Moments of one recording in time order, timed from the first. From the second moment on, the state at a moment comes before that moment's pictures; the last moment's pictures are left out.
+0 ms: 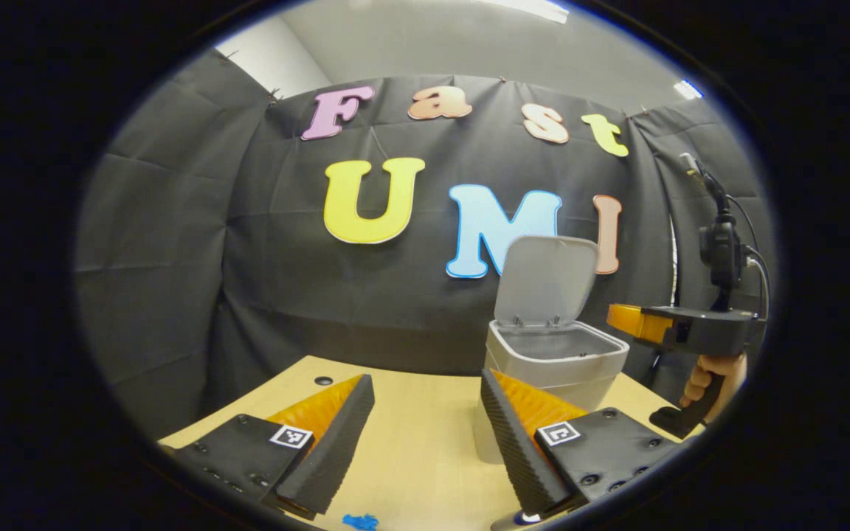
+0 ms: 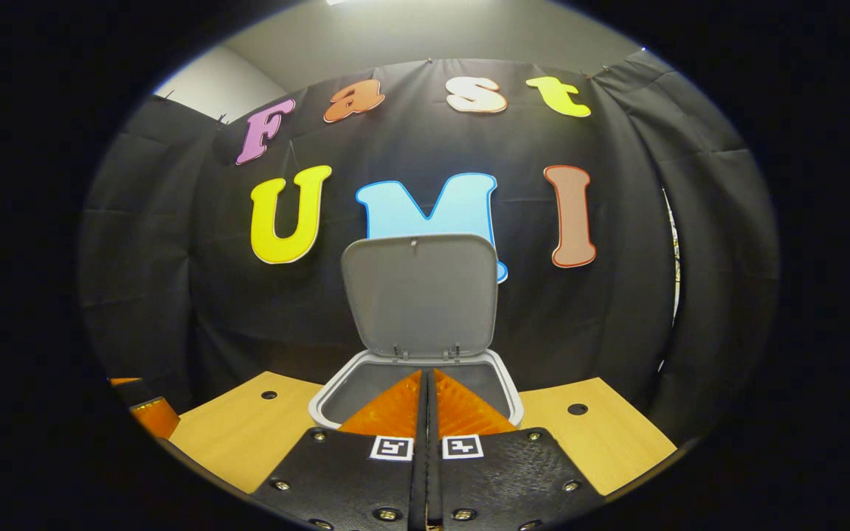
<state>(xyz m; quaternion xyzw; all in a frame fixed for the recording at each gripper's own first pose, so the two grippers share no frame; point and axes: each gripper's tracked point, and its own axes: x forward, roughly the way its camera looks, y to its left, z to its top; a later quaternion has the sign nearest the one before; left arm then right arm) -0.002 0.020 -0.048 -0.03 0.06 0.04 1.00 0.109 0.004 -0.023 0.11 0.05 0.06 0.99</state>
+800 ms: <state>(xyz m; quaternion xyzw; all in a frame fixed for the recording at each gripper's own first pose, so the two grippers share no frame) -0.021 0.050 -0.103 -0.01 0.11 0.05 0.99 0.046 -0.017 -0.029 0.09 0.03 0.03 1.00</state>
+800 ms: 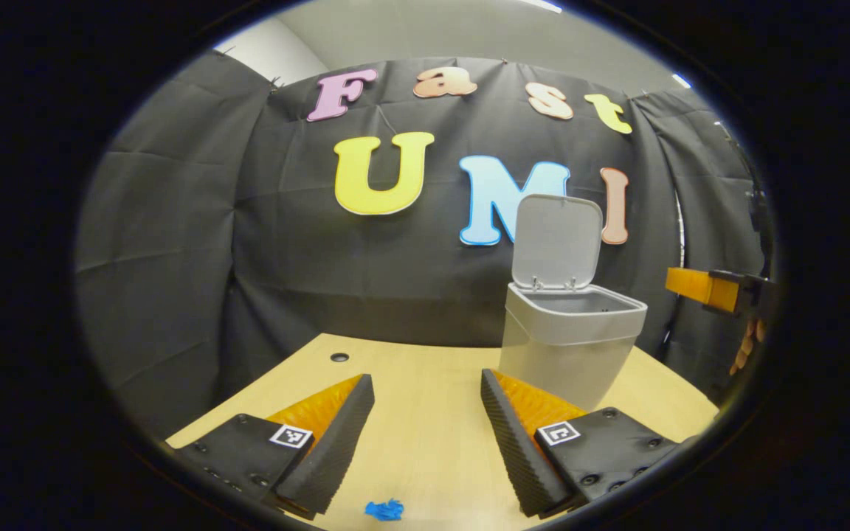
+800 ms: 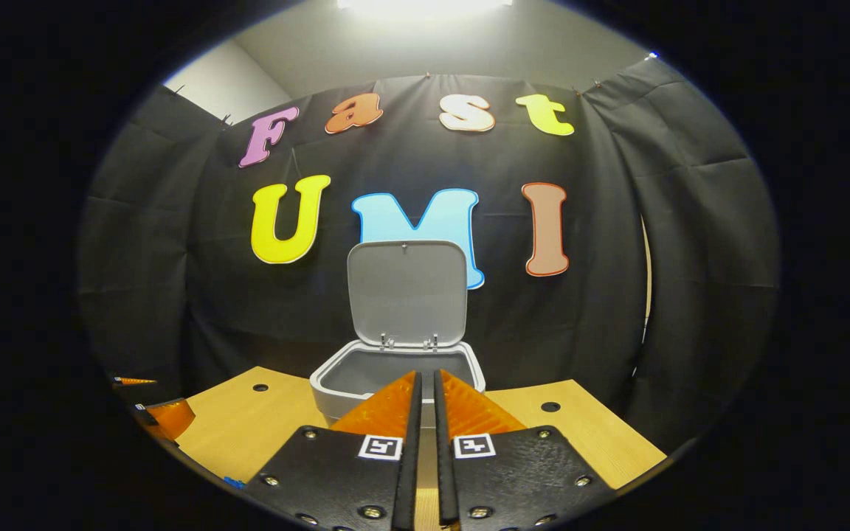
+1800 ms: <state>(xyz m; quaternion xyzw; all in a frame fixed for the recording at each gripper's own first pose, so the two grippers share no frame) -0.070 0.056 -0.260 -0.05 0.27 0.03 0.96 -0.016 0.007 -0.050 0.04 0.05 0.05 1.00</state>
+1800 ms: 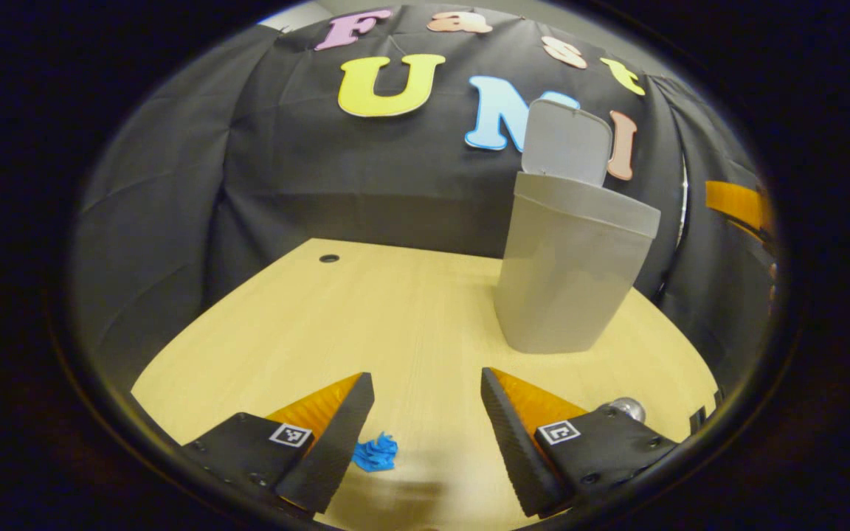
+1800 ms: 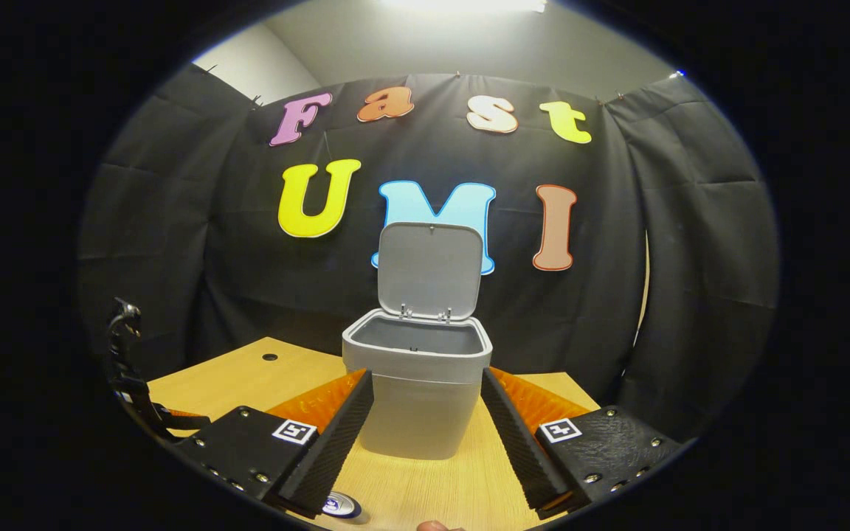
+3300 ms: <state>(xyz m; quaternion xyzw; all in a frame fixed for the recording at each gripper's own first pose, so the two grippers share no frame) -0.102 0.083 -0.375 -0.04 0.38 0.06 0.92 -0.036 0.004 -0.080 0.06 0.11 0.03 0.99</state>
